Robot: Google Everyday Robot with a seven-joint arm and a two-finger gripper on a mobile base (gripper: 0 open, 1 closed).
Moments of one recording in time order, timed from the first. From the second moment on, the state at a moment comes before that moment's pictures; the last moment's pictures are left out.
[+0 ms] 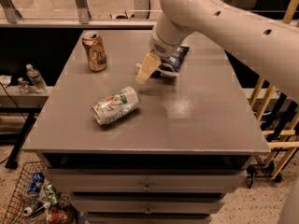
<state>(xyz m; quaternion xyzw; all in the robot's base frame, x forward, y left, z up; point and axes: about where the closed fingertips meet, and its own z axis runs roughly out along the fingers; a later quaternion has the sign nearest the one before) 0.688 -0.018 0.873 -0.53 0.79 -0.01 0.30</state>
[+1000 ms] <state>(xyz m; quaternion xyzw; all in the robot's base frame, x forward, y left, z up) 0.690 -0.007 0.864 -0.54 0.79 0.01 0.30</state>
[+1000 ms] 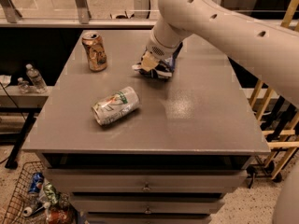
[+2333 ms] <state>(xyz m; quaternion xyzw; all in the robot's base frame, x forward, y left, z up) 0.709 0.025 0.925 -0.55 0.75 0.02 0.38</state>
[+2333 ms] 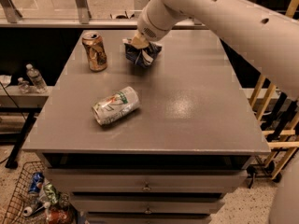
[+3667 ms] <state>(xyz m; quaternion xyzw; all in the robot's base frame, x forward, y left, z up) 0.715 0.122 0.914 -0.62 0.67 0.06 0.39</state>
